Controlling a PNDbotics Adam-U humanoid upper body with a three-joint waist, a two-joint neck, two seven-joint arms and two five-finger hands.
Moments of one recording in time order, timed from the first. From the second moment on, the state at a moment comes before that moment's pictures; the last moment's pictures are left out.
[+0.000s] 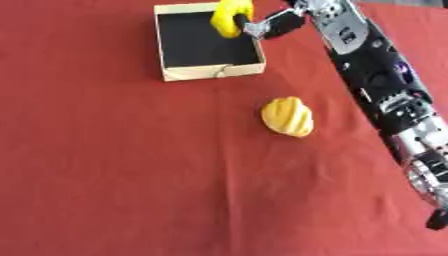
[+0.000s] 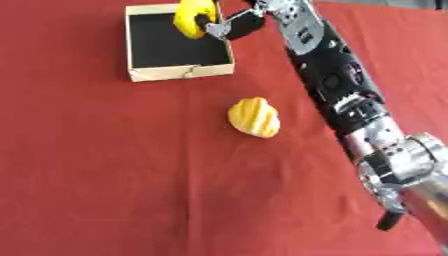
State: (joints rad) left arm -0.23 0.33 0.19 -1.98 0.22 -0.45 0.07; right arm -1.04 -0.54 0.04 -0.89 0.47 -0.79 0.37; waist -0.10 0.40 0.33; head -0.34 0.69
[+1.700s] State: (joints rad) left arm -0.22 0.31 0.19 -1.98 0.23 -0.44 0.04; right arm -1.03 -0.55 0.02 -0.96 0.81 -0.76 0.13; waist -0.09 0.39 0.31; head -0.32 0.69
